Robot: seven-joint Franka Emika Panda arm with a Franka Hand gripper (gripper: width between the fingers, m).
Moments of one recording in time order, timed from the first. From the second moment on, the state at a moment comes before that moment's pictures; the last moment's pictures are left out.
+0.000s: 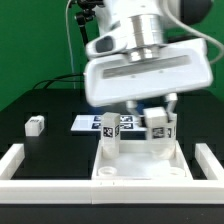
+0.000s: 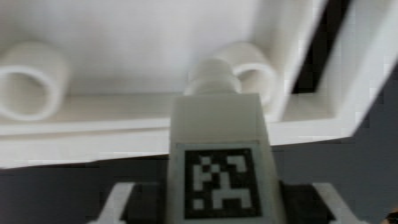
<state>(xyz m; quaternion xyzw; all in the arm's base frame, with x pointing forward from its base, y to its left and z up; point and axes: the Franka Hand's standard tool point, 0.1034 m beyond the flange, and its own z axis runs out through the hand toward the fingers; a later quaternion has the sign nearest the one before) 0.608 0.062 0.103 -0.98 -0.01 -0.18 0.07</state>
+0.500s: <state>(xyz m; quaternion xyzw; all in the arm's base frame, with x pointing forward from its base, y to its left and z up) 0.611 0.068 0.102 -0.98 0.01 -0.18 0.06</state>
